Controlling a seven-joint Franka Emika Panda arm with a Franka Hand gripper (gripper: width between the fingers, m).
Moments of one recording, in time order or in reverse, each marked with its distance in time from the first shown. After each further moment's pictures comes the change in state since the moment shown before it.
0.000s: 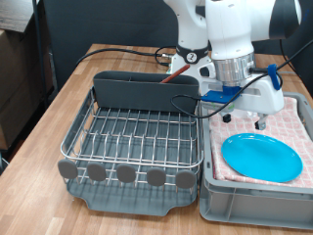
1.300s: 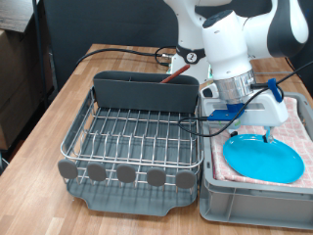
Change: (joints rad) arm -0.090 0.117 0.171 0.059 0.567 0.107 -0.572
